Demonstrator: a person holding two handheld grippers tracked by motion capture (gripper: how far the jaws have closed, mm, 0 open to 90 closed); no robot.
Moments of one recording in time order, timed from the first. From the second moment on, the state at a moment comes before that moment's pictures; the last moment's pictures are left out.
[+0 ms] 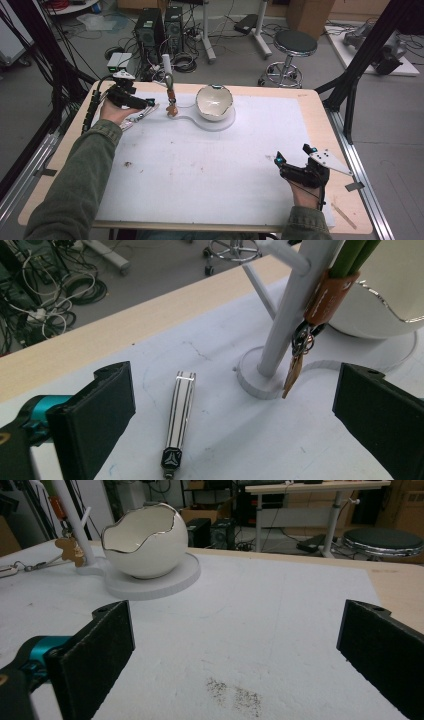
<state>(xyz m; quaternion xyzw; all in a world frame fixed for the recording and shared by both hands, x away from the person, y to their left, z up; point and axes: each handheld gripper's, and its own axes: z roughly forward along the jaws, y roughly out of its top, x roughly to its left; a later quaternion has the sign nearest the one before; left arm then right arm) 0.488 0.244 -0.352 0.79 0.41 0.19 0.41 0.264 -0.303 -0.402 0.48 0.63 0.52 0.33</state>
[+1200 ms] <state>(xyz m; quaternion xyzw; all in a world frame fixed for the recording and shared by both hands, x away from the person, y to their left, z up) 0.539 0.238 -0.405 0.79 0.49 0.14 0.33 0.263 -0.302 -0.403 0.48 0.63 0.51 0.33</state>
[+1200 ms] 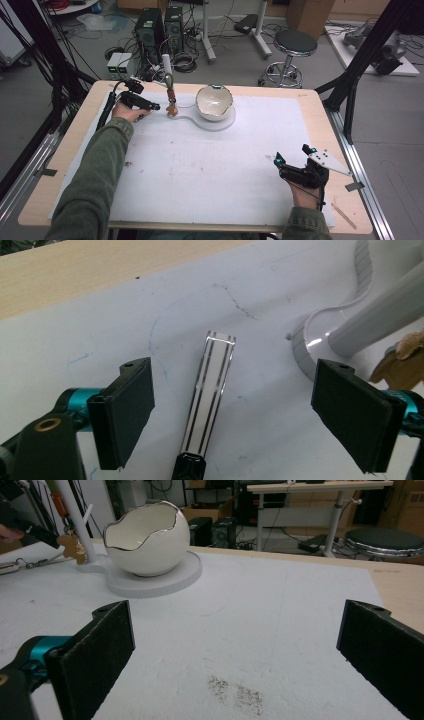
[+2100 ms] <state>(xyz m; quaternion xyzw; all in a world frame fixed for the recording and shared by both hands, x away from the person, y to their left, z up) 0.544 0.233 -0.427 0.79 0.51 0.14 0.32 0.262 -0.304 -0.403 0.48 0.63 0.51 0.34</state>
